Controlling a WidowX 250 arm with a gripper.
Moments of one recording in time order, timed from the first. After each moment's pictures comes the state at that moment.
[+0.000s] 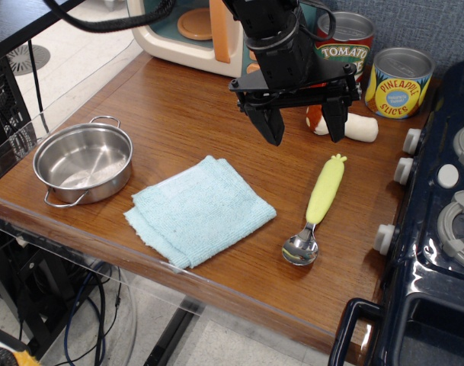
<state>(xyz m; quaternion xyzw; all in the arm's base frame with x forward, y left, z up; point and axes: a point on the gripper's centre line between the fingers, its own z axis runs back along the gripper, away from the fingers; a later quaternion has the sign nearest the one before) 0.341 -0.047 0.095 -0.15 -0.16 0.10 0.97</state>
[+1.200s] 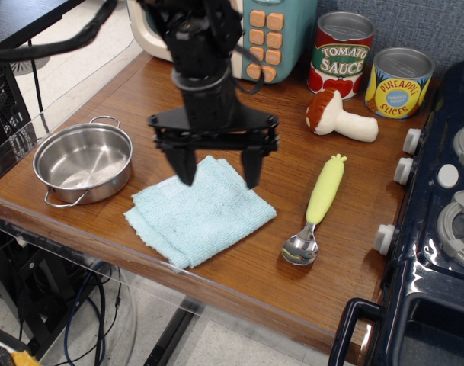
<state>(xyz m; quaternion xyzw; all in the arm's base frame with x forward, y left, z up) 0.276 0.005 0.073 -0.04 -0.10 0.16 0.98</state>
